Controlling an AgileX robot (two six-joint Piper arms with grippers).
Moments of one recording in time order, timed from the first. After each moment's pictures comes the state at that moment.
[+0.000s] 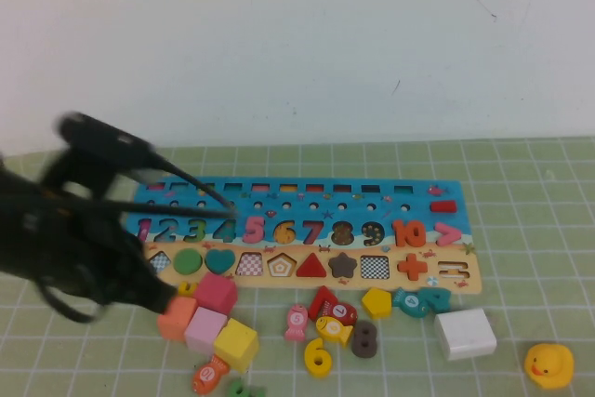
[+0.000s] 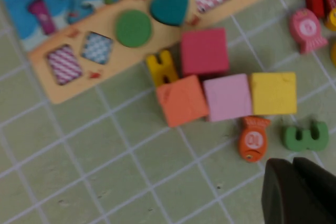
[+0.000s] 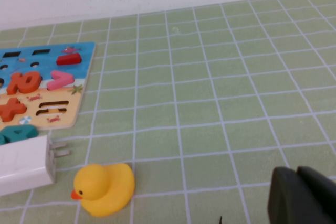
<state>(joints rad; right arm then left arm) -0.01 -0.01 0.02 -0.09 0.41 0.18 -0.29 1.28 -1.00 -0.17 0.87 0.30</state>
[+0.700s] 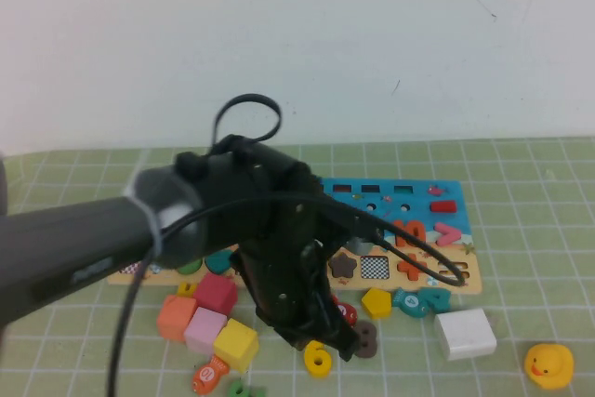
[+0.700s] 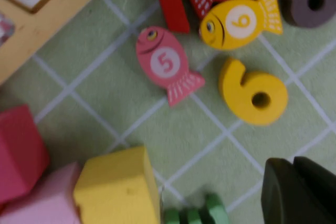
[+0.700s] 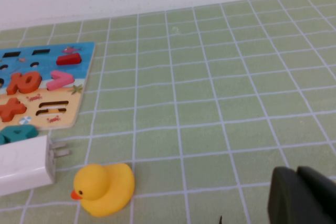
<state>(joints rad) -0.01 -0.01 0.02 -0.09 0.41 0.18 -0.68 1.85 -1.33 -0.08 0.97 0.07</state>
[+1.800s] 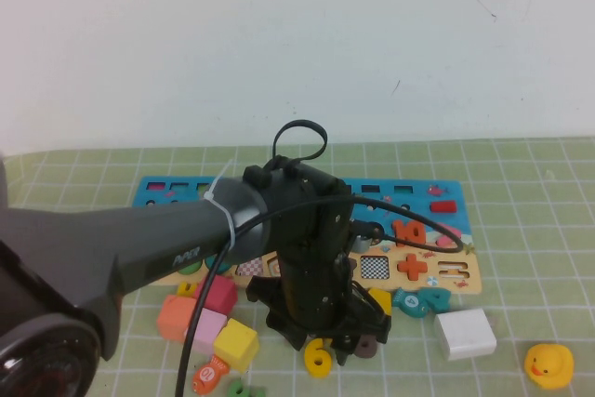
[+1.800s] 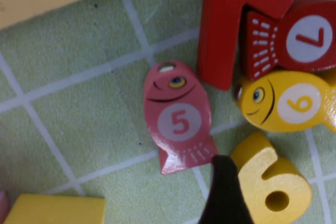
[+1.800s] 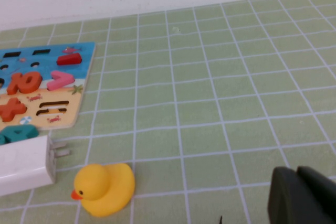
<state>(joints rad) -0.01 -0.01 0.02 -0.09 0.41 0.18 -0.68 2.08 -1.47 -0.10 0.97 -0.29</state>
